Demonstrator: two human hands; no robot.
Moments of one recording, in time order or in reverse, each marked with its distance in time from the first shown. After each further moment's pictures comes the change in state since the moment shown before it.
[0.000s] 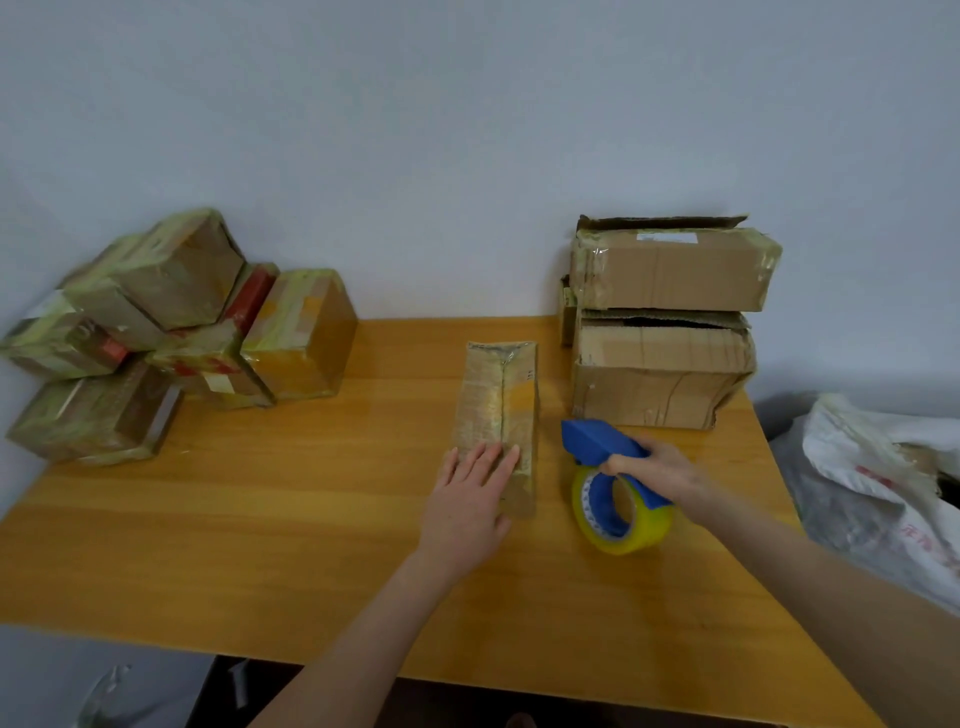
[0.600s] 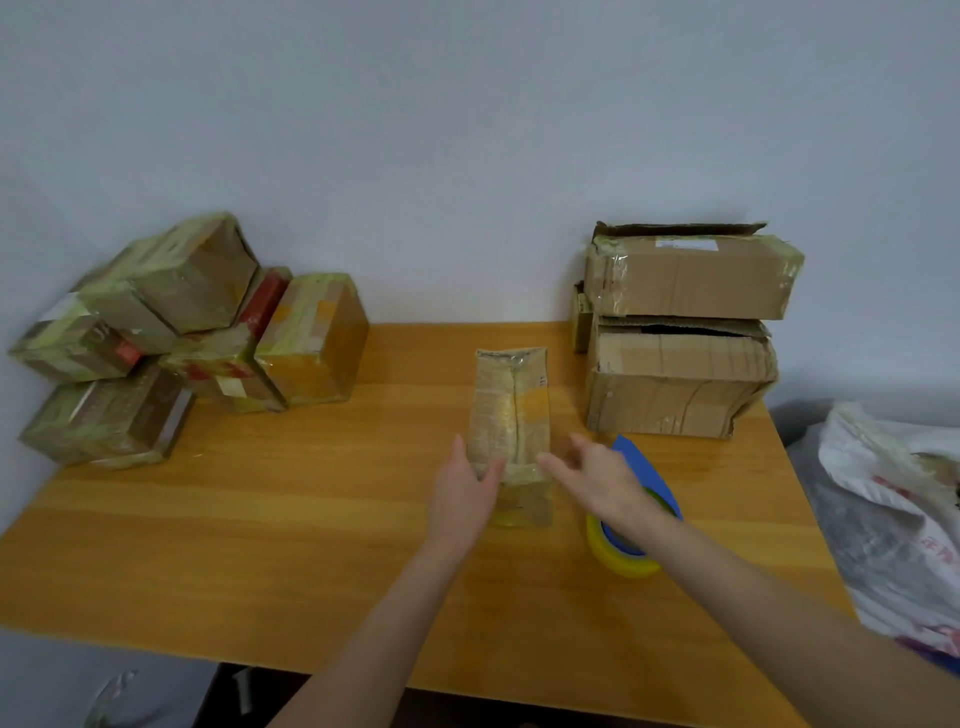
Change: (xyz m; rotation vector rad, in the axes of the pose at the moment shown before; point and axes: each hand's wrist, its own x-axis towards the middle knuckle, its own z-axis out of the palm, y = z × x) left_hand 0.019 -0.014 -0.012 -0.806 0.091 -0.601; right_hand -0.026 -0.059 0.075 -0.386 0.090 -0.186
